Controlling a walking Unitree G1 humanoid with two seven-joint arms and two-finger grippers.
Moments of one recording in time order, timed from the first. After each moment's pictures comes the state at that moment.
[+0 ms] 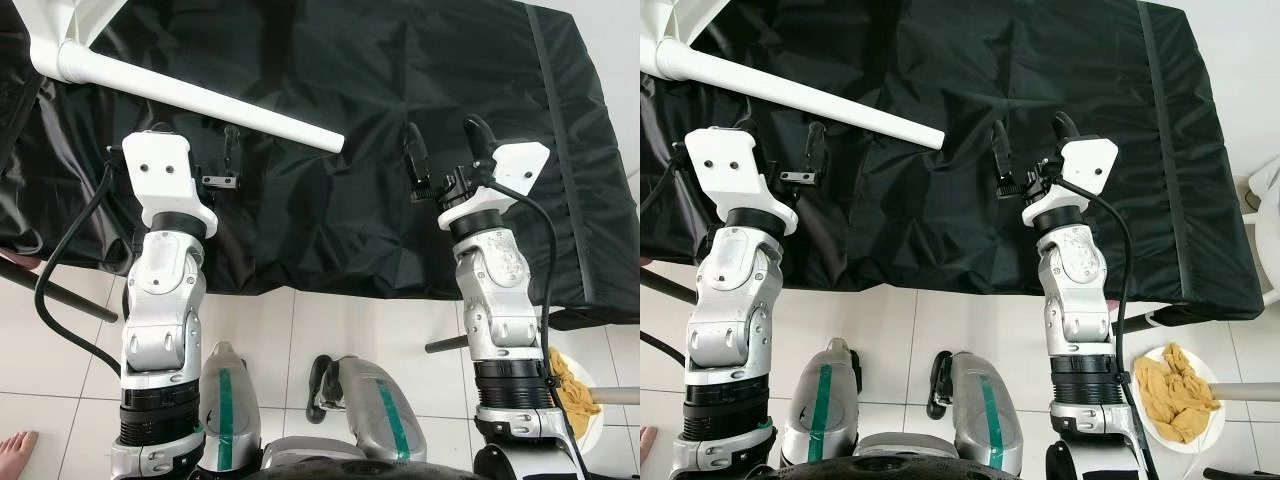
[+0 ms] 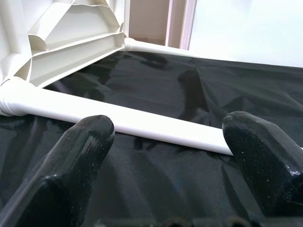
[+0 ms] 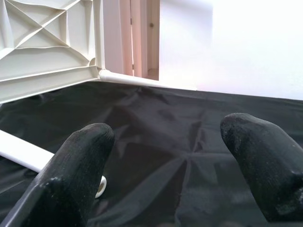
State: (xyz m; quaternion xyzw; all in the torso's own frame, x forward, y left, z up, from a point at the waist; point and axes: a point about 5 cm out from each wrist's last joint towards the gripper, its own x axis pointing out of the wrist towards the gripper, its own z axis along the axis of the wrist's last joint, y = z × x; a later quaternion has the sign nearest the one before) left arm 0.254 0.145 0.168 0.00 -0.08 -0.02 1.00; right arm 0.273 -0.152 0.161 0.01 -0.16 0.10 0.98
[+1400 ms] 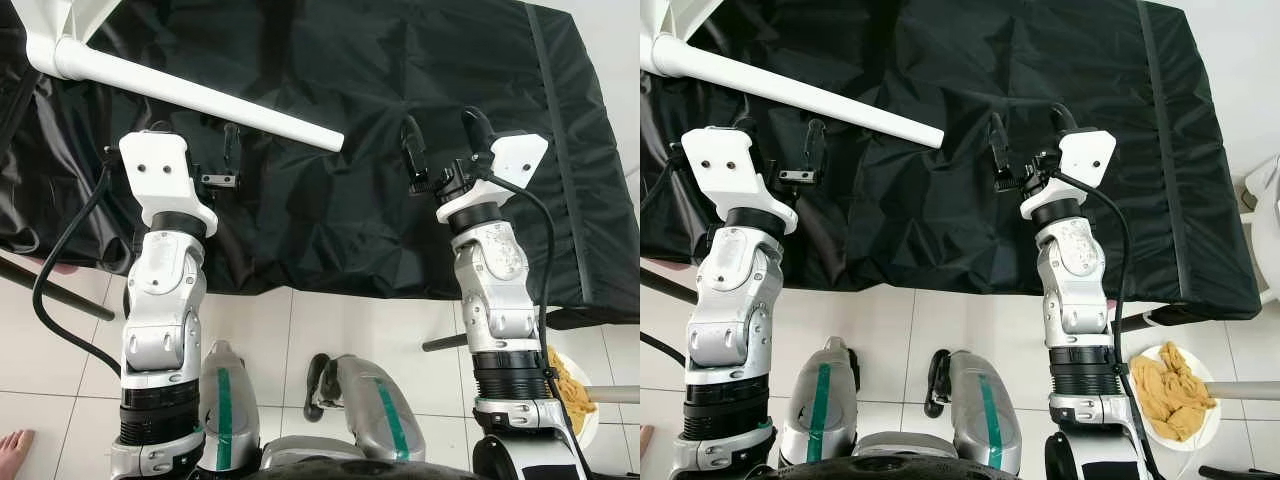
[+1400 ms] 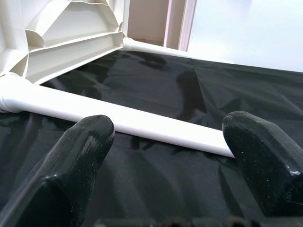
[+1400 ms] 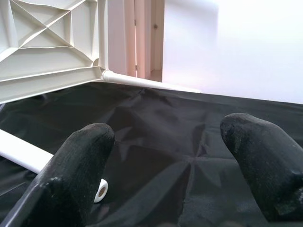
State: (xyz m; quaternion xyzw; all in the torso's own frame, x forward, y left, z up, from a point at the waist) left arm 0.254 0.145 0.168 -0.01 -0.09 -0.02 1.00; right arm 0.278 -0.151 0.161 0.01 -0.16 0.11 0.98
